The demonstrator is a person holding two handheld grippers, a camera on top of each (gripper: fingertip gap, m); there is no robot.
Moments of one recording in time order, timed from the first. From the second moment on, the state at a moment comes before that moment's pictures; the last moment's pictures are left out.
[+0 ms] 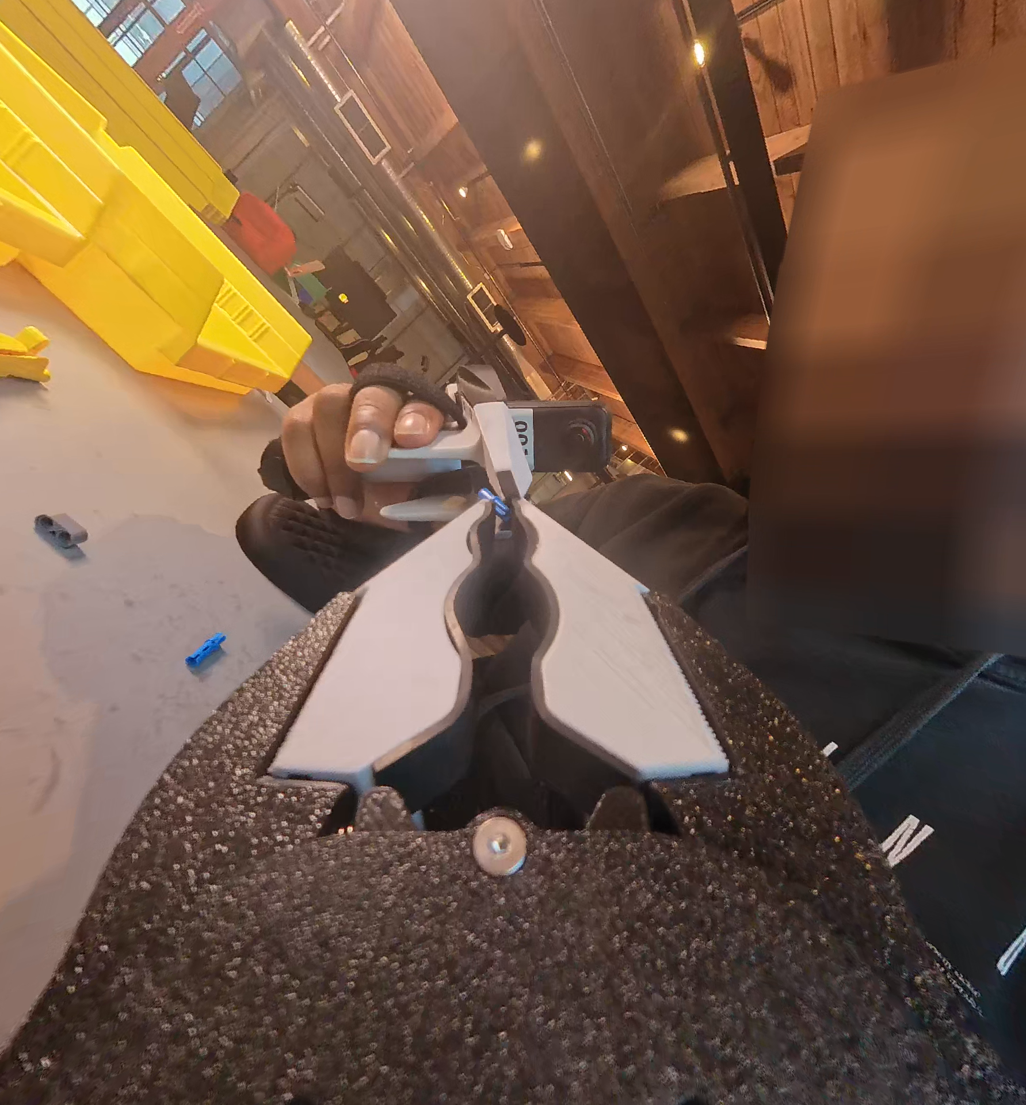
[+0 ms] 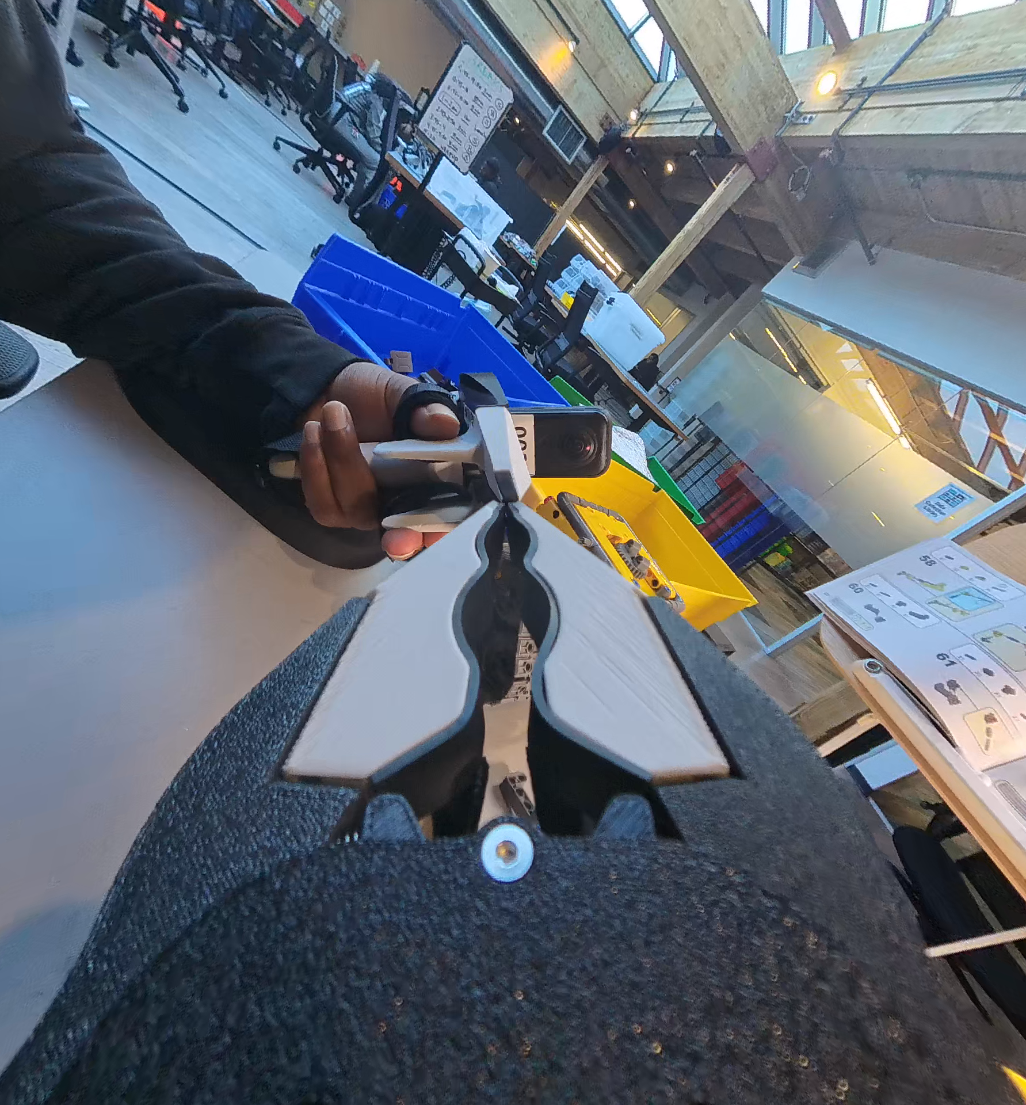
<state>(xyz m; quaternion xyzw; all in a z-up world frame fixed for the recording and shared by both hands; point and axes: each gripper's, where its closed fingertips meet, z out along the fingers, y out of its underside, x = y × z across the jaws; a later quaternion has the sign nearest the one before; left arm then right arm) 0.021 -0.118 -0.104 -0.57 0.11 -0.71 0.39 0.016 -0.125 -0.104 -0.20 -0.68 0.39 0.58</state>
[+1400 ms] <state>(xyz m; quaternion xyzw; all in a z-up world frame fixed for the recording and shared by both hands) 0.026 -0.125 -0.100 -0.59 0.17 -0.66 0.44 0.020 -0.128 -0.100 -0.19 -0.68 0.38 0.59</state>
